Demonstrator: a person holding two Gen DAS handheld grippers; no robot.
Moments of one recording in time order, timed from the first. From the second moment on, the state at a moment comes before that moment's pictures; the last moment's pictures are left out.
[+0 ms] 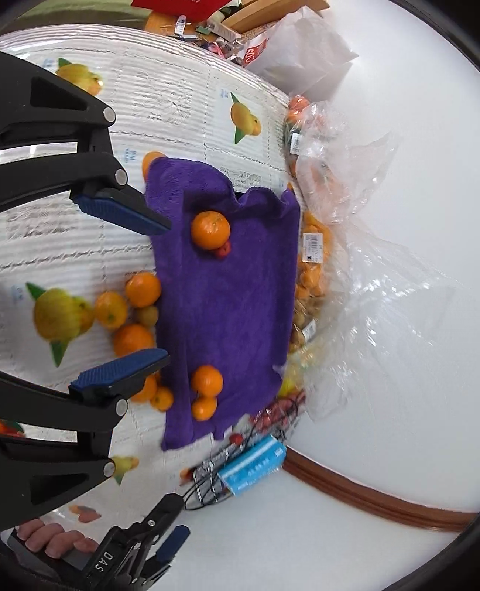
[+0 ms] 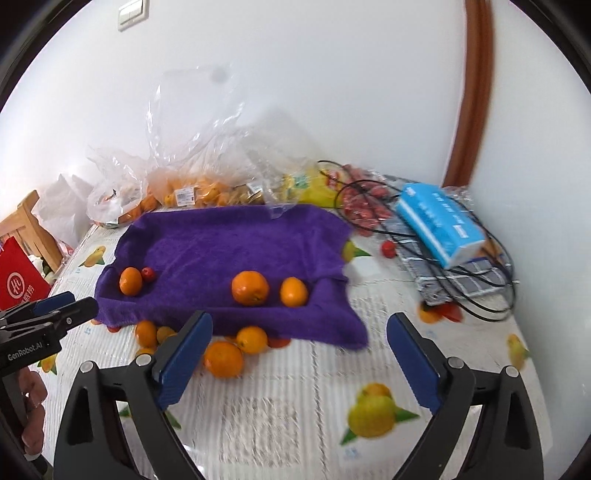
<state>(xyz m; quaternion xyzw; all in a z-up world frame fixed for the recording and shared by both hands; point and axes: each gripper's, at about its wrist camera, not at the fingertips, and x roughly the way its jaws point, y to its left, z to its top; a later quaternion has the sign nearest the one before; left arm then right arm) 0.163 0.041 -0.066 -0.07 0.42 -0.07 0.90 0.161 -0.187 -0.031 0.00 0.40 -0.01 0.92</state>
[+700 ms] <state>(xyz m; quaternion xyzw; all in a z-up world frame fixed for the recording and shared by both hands) 0.083 0.033 -0.046 -0.05 0.39 -0.06 0.92 0.063 -0.206 -0.009 0.04 0.36 0.02 0.93</state>
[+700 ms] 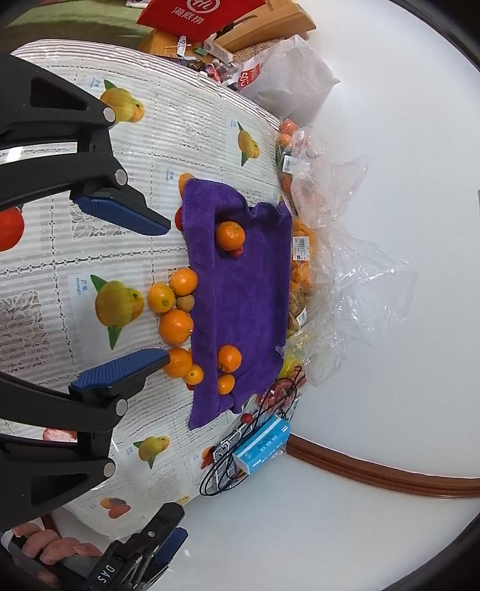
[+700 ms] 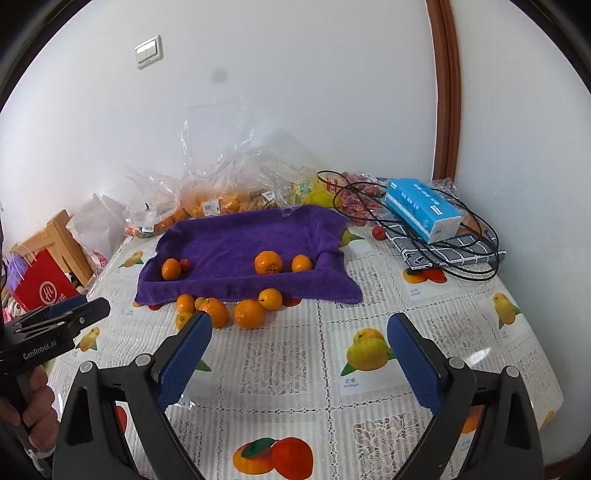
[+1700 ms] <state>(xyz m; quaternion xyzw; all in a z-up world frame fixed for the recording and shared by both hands) 0.149 0.078 -0.125 -0.07 0.44 -0.03 0.89 0.159 -0.176 -0.105 0.04 0.43 0.06 0.90</state>
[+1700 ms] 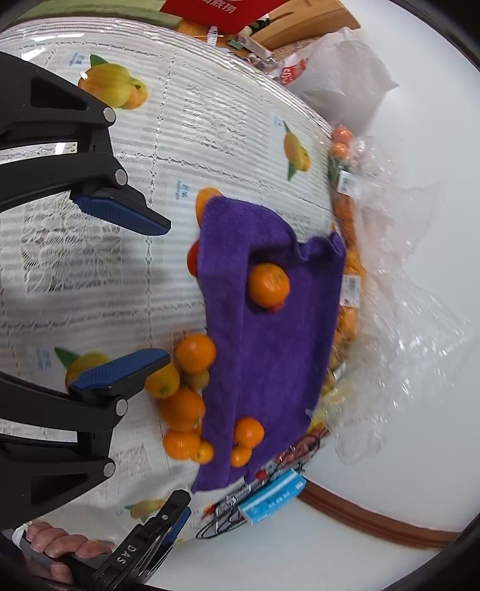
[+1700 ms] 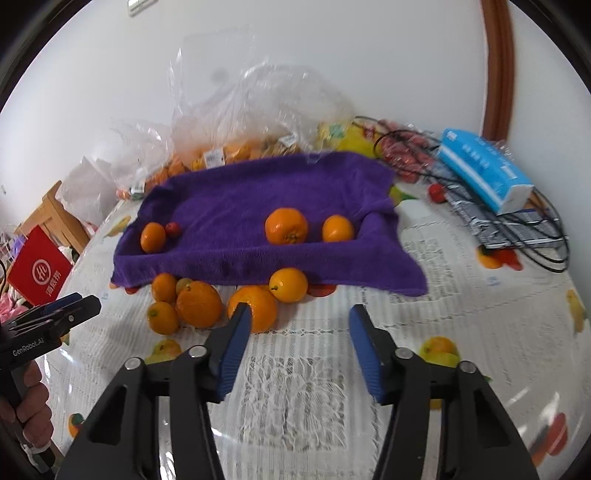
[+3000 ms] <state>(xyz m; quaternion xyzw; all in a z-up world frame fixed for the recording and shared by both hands) 0.156 0.065 -0.162 -0.08 0.46 -0.07 0.88 0.177 -0.187 -0.159 0.02 0.45 0.05 0.89</state>
